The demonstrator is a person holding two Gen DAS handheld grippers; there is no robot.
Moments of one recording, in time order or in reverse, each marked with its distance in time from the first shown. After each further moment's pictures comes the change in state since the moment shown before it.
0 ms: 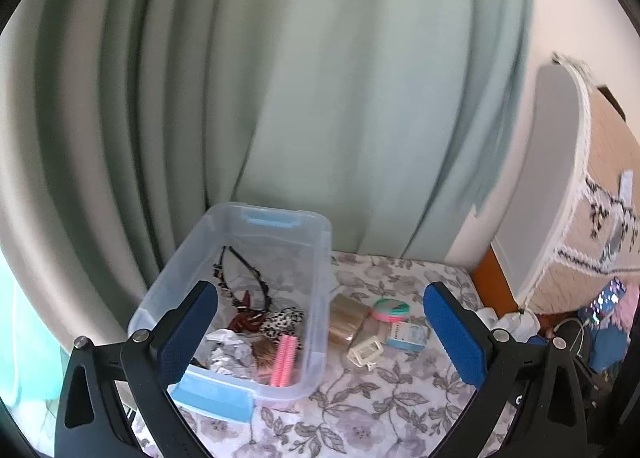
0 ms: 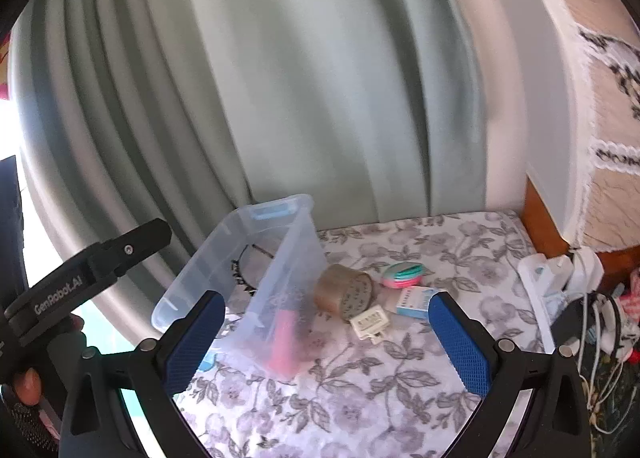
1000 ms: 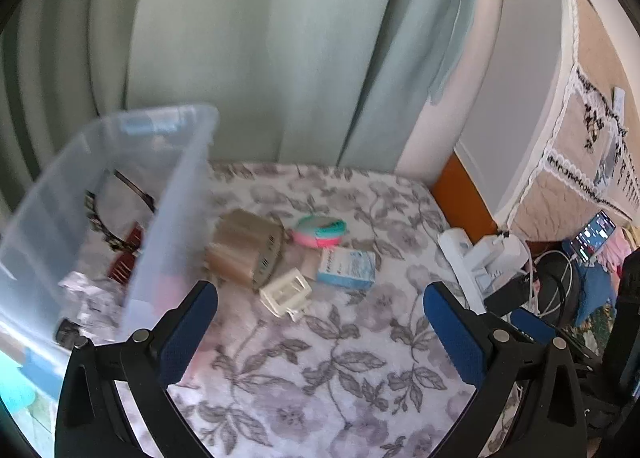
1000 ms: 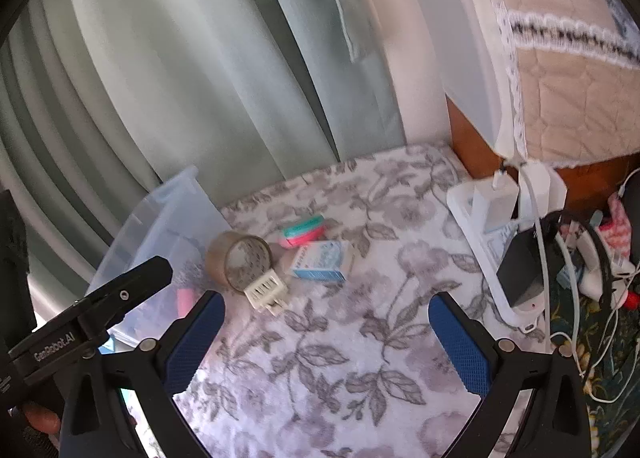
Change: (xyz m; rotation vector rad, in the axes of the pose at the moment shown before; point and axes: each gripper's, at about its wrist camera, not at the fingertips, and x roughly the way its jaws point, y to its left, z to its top) left arm 0.118 -0.074 -0.069 0.053 0.279 -0.184; right arm 0.049 -0.122 -0.045 0.166 0.138 -0.114
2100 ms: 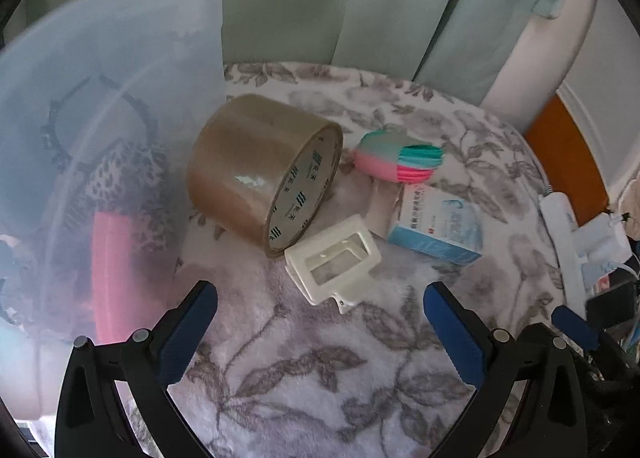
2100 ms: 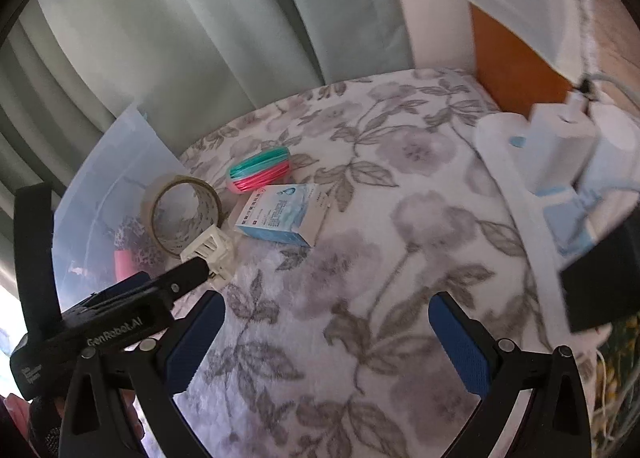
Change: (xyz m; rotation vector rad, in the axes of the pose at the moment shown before) left arm 0.127 0.027 -0.031 -0.098 0.207 0.184; right arm 0.110 -0.025 -0.006 -0.058 0.205 0.010
